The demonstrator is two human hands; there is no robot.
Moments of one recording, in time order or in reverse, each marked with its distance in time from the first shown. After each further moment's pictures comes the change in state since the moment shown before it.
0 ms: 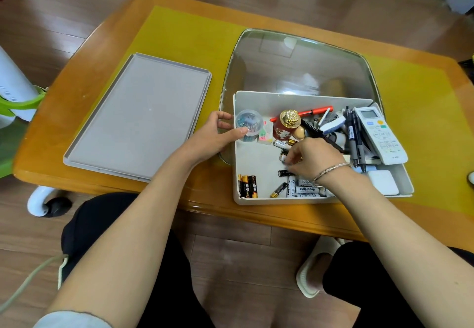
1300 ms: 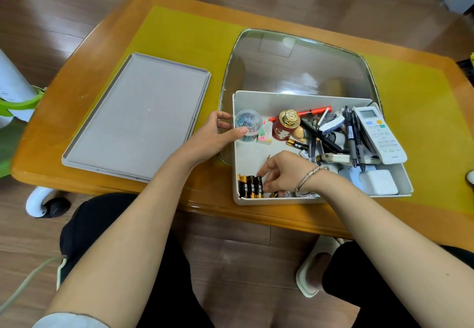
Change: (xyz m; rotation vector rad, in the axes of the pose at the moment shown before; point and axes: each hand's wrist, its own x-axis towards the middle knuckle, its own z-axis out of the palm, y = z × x) left_hand 0.002 -0.002 0.002 -0.007 0.008 0.011; right_hand -0.003 -0.029 0.014 0.333 -0.423 -0.132
